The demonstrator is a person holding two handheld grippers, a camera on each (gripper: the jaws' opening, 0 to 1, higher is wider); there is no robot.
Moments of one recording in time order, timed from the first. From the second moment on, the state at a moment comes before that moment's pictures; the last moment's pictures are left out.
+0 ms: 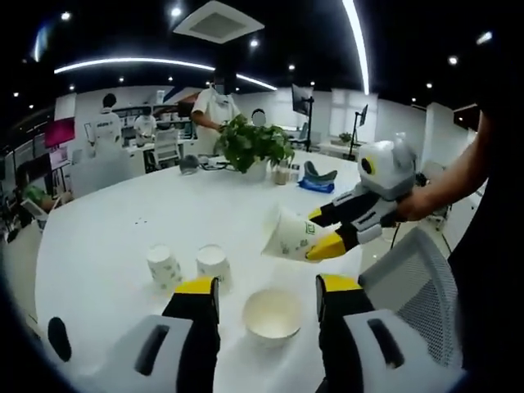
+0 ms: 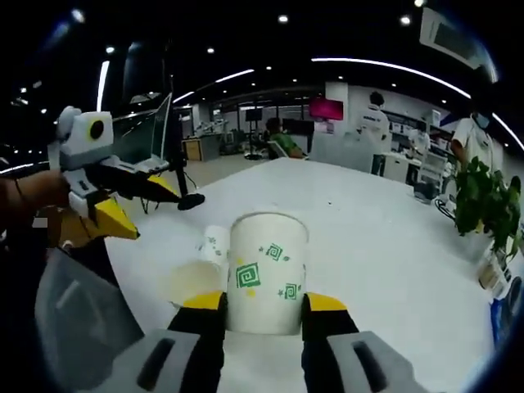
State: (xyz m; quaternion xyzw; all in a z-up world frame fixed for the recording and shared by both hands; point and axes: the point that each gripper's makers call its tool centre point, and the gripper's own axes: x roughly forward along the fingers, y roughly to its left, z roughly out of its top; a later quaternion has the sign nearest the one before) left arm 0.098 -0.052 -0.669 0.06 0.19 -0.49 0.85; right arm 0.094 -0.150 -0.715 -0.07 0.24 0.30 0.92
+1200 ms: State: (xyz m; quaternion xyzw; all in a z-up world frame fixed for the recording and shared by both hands) left arm 0.048 -0.091 -0.635 0.04 0.18 -0.64 0.75; right arm 0.056 -0.096 -0.700 -0.14 0.14 0.43 0.88
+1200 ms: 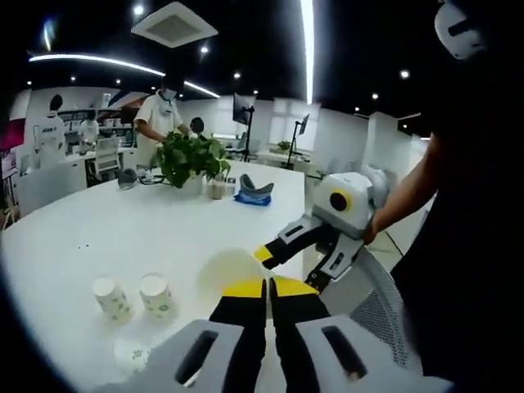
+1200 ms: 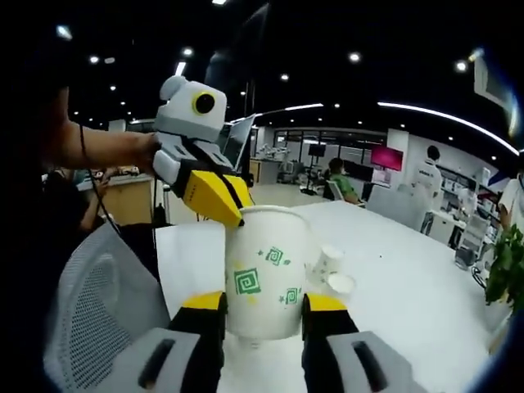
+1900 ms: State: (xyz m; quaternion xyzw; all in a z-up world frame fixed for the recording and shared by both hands) left arm 0.062 -0.065 -0.667 0.19 0.20 -0.59 0.76; right arm 0.064 -0.122 -0.712 -0.05 0.18 0.37 0.91
